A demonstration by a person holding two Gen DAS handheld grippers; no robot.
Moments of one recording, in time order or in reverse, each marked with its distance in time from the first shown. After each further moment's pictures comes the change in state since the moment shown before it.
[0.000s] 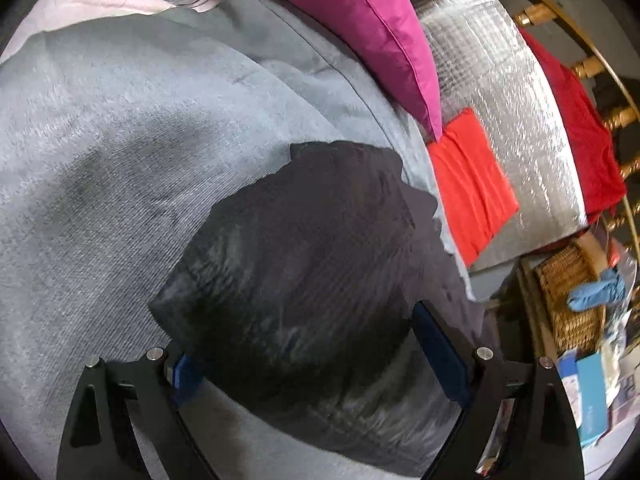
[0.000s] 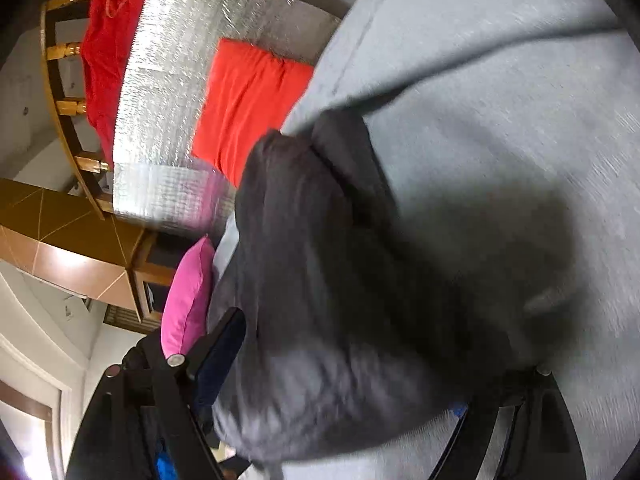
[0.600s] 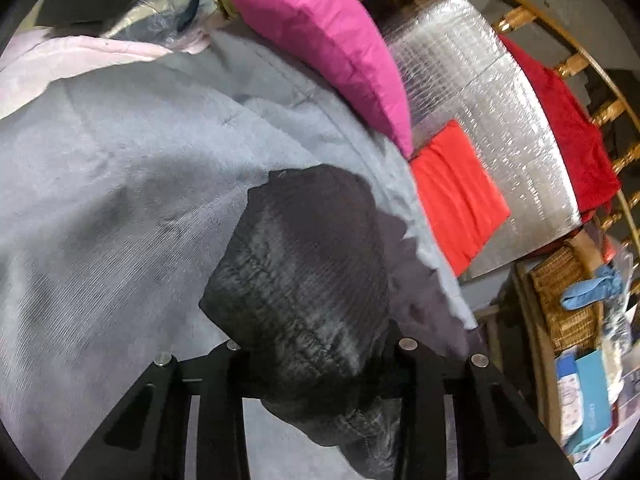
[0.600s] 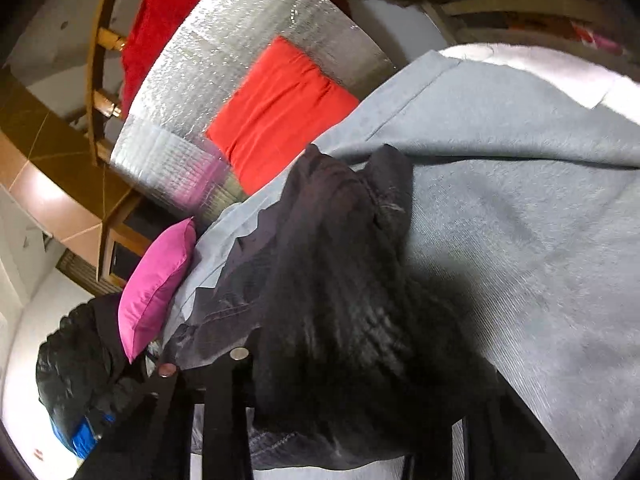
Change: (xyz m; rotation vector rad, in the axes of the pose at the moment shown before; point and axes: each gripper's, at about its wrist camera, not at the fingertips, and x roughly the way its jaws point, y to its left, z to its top) left arm -0.055 -0.038 -0.011 0.041 -0.071 0.024; right arm -0.041 0.068 -0.029 -0.272 -0.065 -0.145
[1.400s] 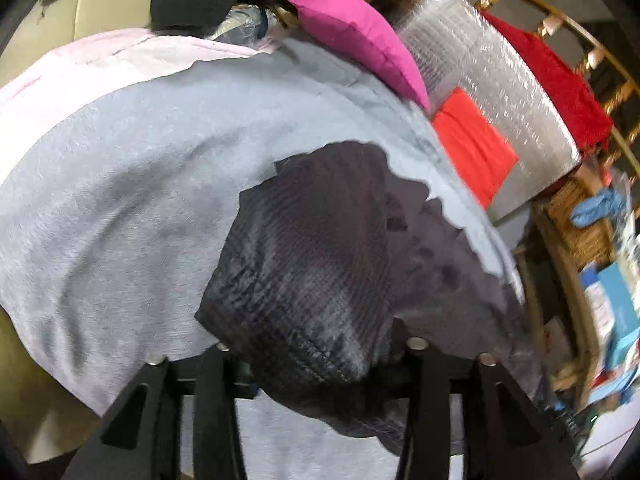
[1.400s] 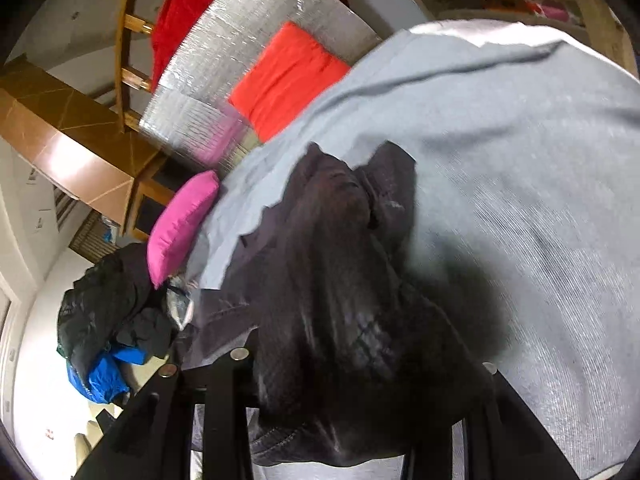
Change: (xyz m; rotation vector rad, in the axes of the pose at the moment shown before) left arm -0.149 0.092 -0.113 0.151 0.052 0.154; right arm -0.132 -0.032 -0.132 0.003 0.101 0.020
